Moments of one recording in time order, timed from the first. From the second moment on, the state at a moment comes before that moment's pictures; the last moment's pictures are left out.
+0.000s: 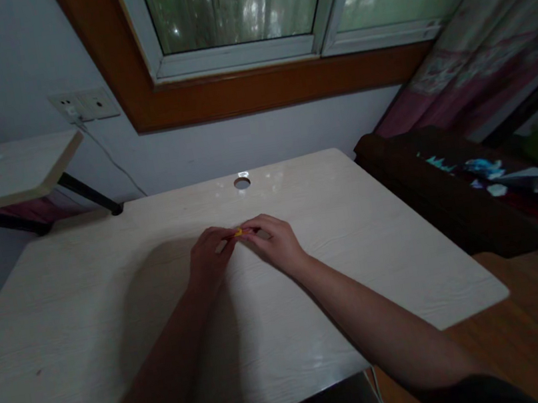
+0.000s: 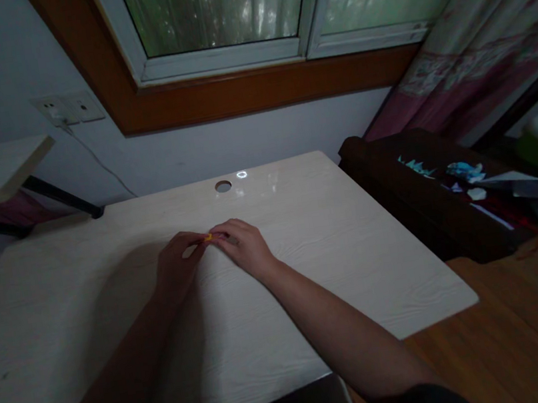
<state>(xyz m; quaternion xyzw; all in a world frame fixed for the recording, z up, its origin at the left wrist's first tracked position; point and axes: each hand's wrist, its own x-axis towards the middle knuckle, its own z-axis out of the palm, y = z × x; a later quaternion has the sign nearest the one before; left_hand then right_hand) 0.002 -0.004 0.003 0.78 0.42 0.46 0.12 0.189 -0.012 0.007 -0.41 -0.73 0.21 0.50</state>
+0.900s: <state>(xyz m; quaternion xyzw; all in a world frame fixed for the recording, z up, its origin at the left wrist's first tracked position) 0.002 -0.006 -0.001 0.73 0.46 0.46 0.20 0.187 -0.014 0.011 -0.41 -0.70 0.28 0.51</state>
